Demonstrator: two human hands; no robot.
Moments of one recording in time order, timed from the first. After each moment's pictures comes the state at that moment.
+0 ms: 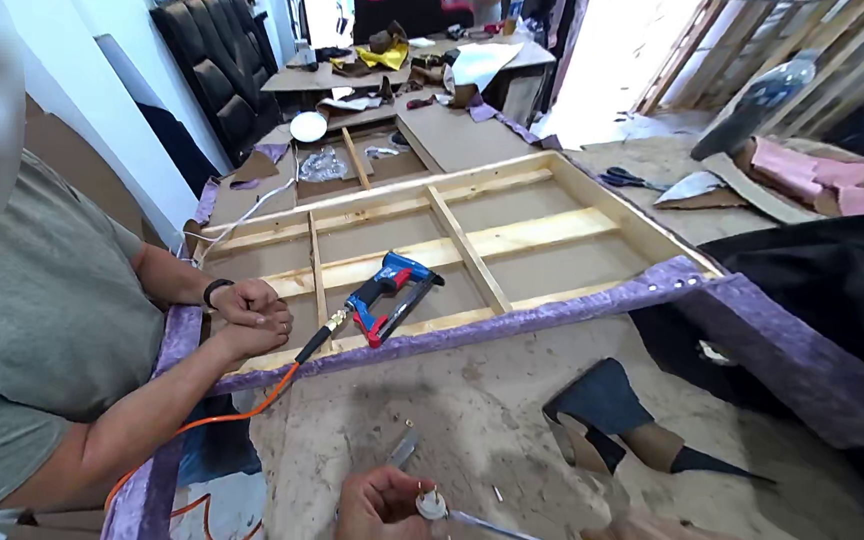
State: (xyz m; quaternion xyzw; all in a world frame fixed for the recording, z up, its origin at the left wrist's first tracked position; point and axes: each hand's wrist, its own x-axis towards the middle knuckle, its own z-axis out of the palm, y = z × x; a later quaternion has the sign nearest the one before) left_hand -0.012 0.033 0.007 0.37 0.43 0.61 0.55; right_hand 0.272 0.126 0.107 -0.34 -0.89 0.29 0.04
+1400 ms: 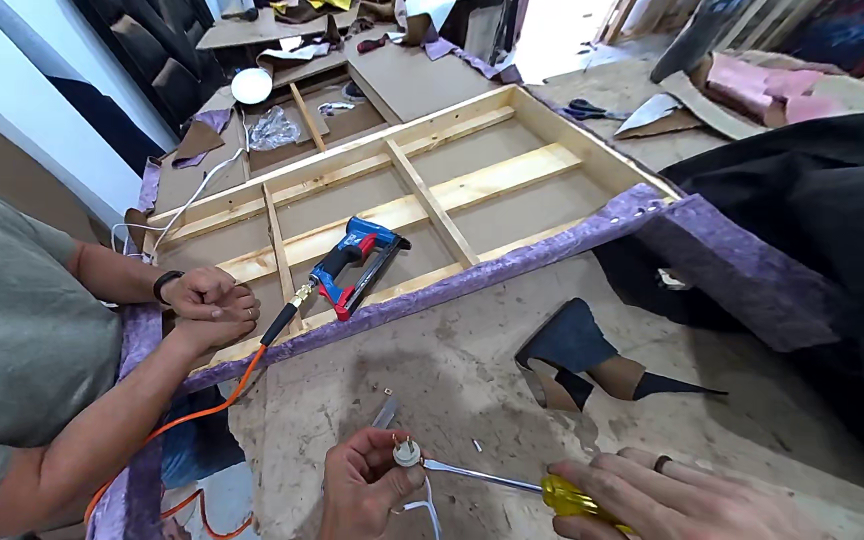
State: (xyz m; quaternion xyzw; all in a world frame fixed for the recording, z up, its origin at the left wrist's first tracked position) left_hand -0.005 0.044 -0.003 0.32 0.44 0.61 0.57; right_hand 0.279 0.113 0.097 -0.35 -0.92 0.16 0.06
